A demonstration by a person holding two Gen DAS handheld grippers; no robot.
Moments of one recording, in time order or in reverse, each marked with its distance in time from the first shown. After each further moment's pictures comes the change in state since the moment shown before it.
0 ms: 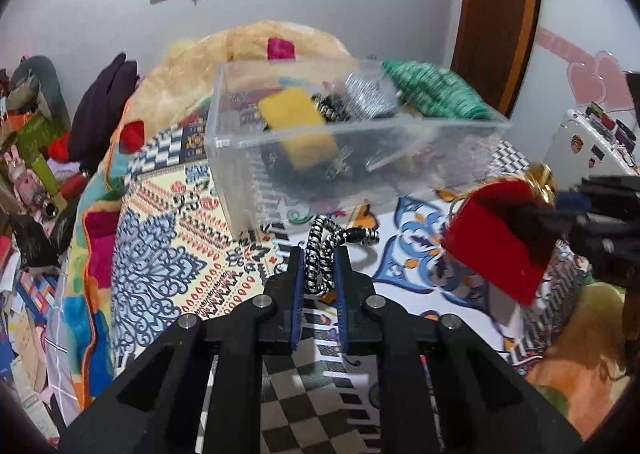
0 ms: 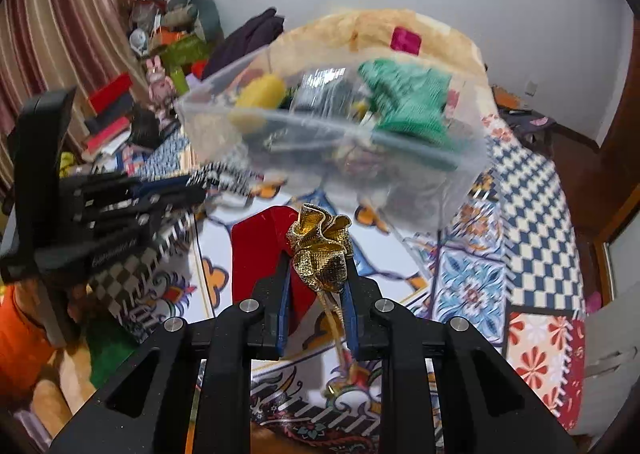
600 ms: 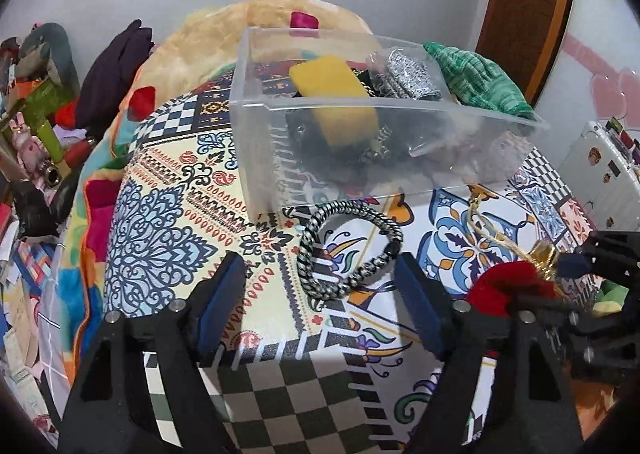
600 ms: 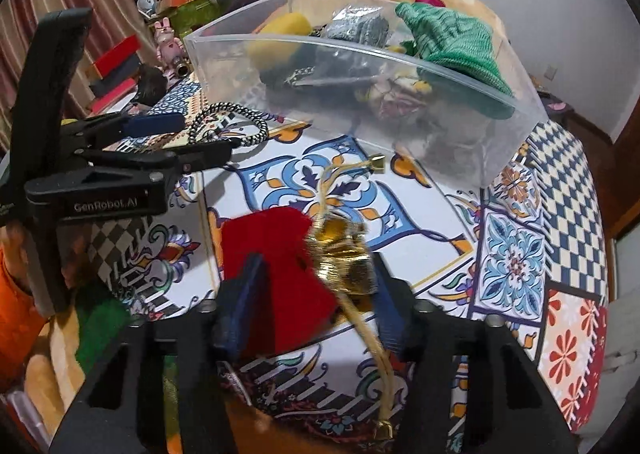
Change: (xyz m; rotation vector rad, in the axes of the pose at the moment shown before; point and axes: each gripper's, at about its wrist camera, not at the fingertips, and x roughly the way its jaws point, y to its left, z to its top) left arm 0.028 0.018 -0.001 -0.093 0.089 0.023; right arm 0.048 0.026 -0.017 -0.056 0.153 0.016
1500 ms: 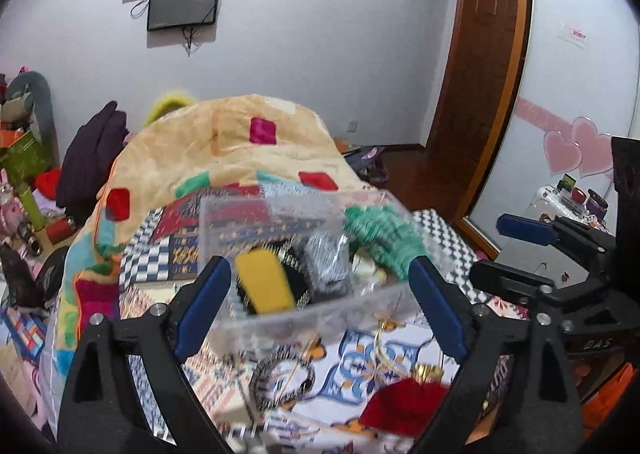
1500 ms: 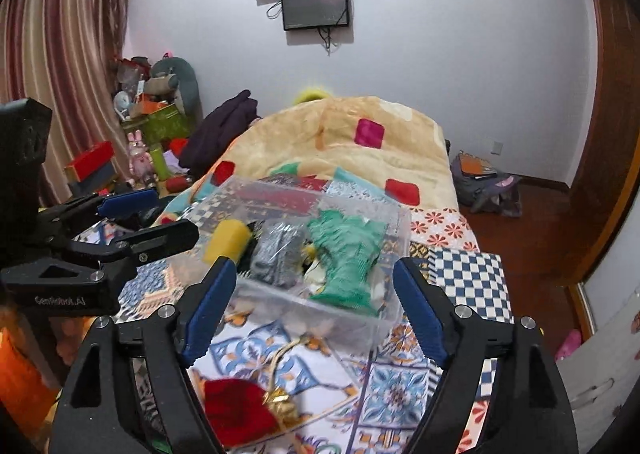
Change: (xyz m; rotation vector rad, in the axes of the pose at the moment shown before) left arm -0.082 -0.029 0.076 0.026 -0.263 -0.124; right arm -0.105 -0.032 0.059 0.060 -0.368 -0.113
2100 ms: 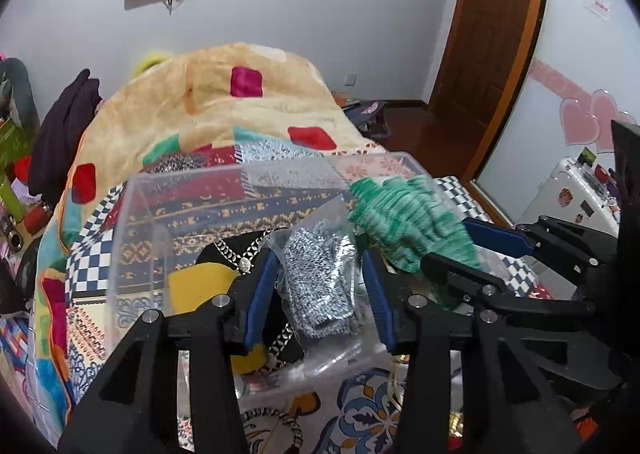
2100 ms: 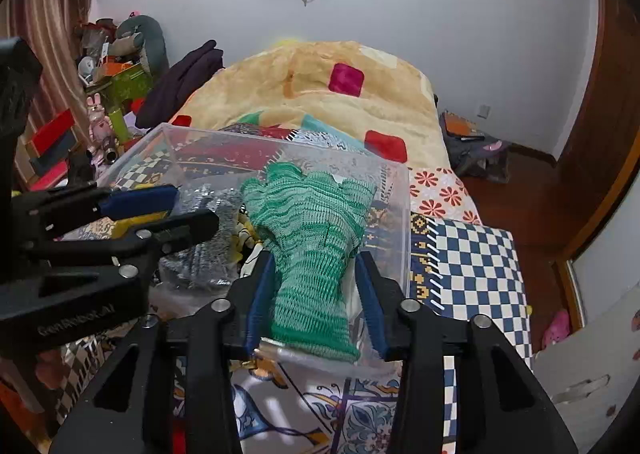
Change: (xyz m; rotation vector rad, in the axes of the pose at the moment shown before) left arm 0.105 -0.011 0.012 0.018 0.149 -0.016; right arm 0.082 -0.024 0.001 -0.002 0.143 -0.104
